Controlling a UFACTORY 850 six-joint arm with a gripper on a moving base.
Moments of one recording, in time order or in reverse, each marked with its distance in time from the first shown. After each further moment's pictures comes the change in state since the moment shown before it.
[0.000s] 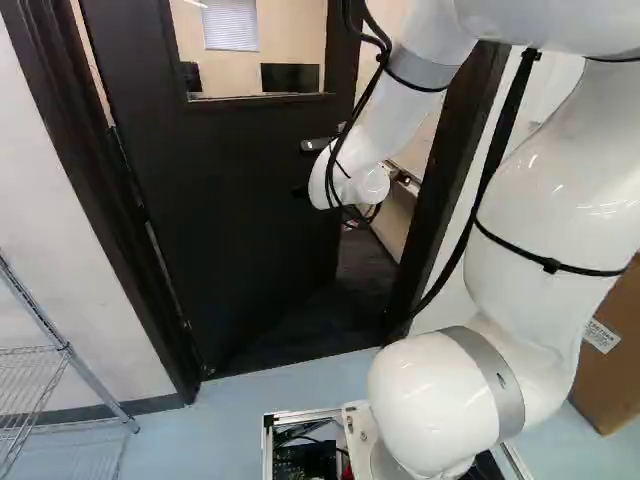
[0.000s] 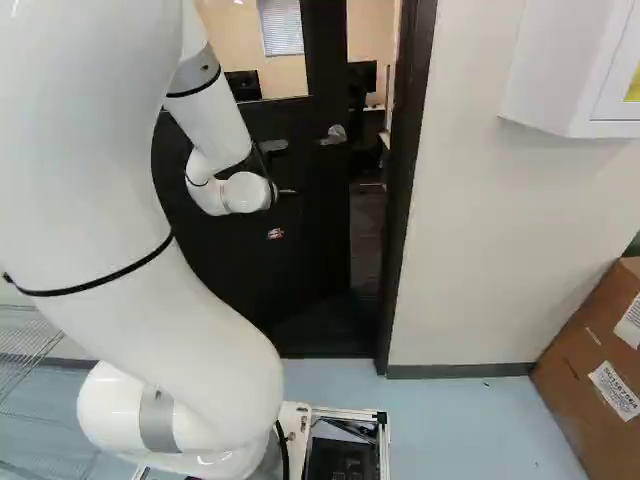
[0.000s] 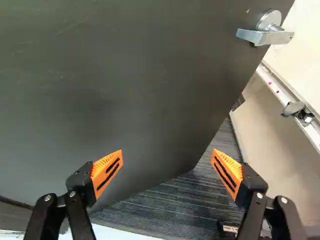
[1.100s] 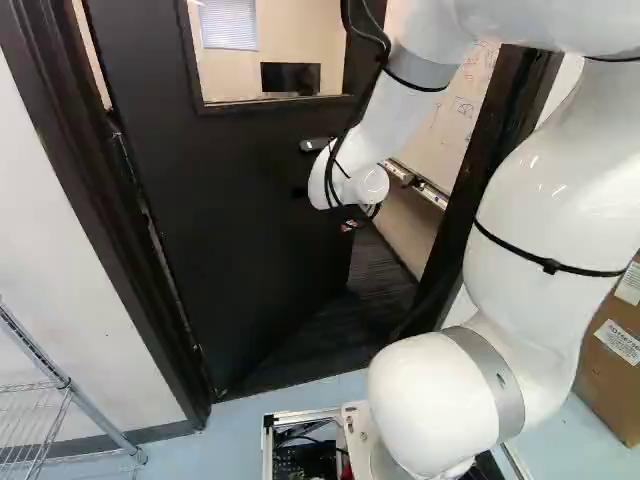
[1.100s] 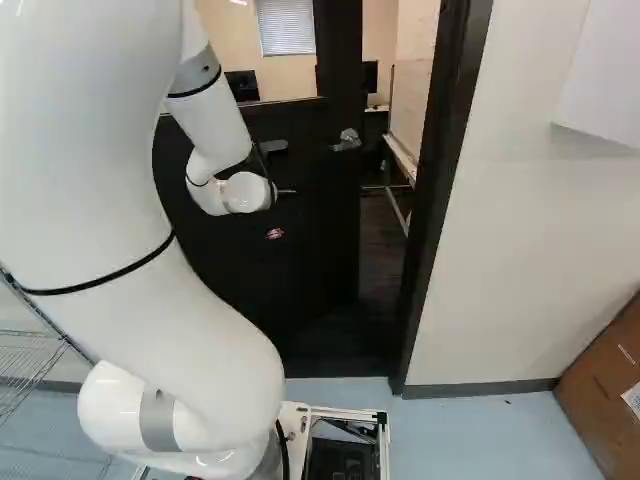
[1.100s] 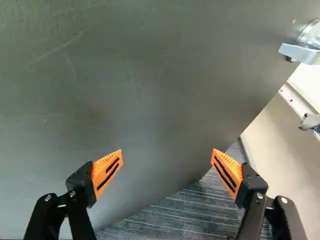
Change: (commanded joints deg) arm 0.1 0.0 0.0 0.0 0.0 0.0
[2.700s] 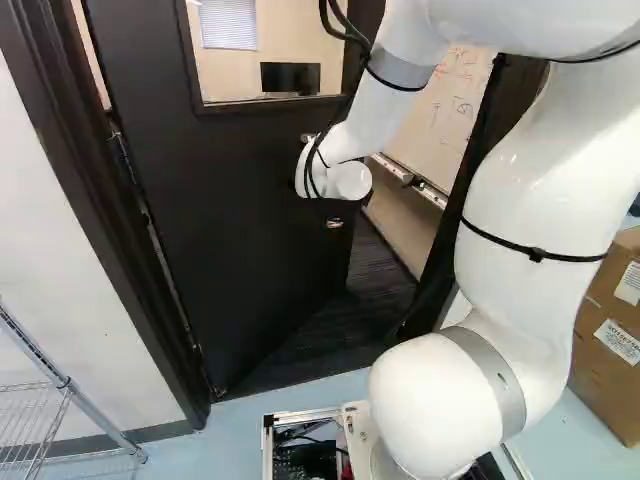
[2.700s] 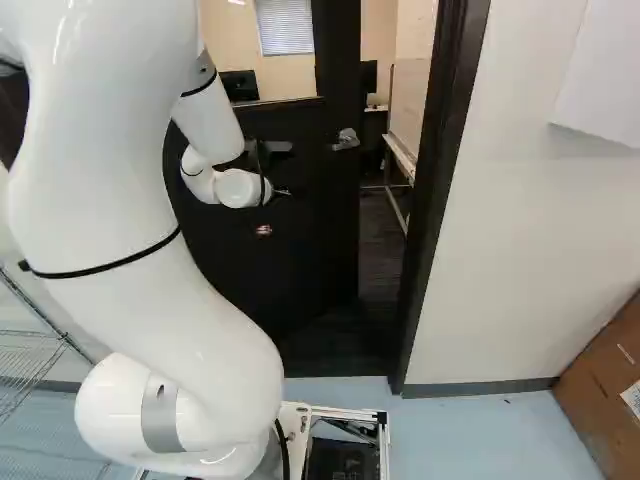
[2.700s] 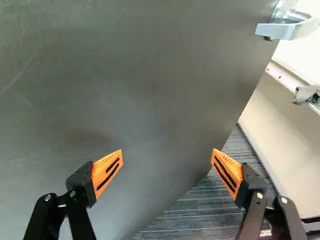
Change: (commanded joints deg) arm 3.8 -3.9 -4.1 16.9 0.0 0.0
